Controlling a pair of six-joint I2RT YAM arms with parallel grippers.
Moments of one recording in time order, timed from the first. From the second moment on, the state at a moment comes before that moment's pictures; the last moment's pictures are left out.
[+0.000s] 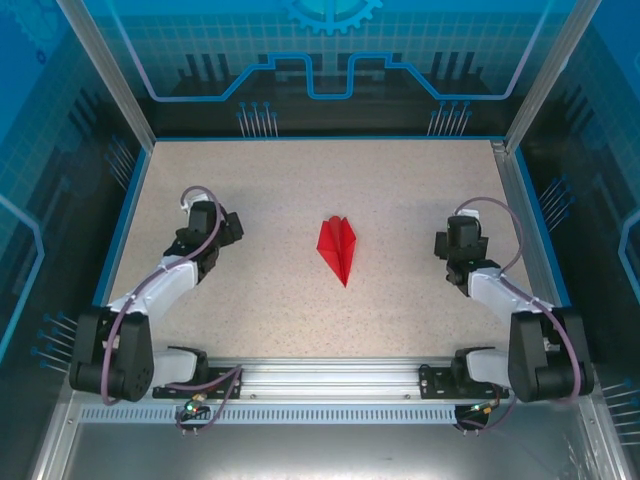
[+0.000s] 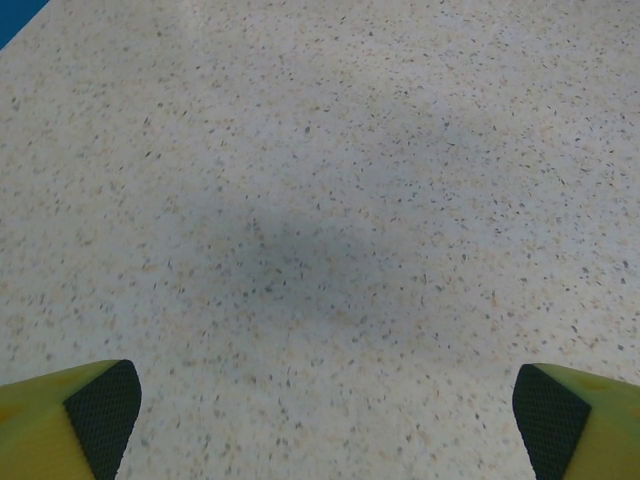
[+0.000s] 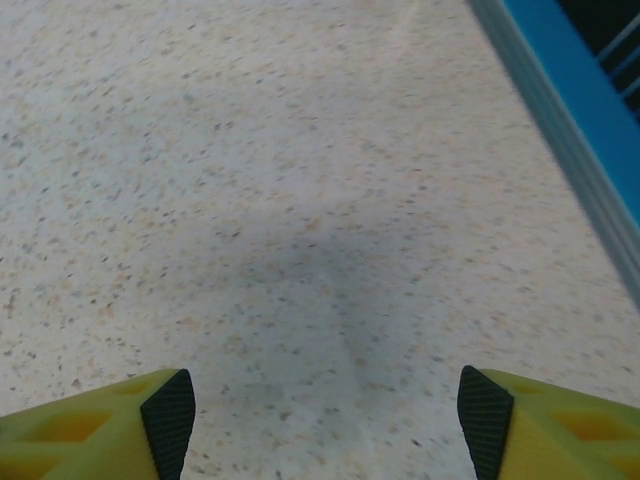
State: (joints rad) left arm -0.11 1.30 0.68 -0.10 -0.34 -0.39; right arm 0.08 1.28 0.52 0.03 0.38 0.10
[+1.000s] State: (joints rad) left arm -0.01 1.51 0.40 0.67 0.00 -0.12; right arm 0.08 1.50 0.41 0.65 0.05 -0.07
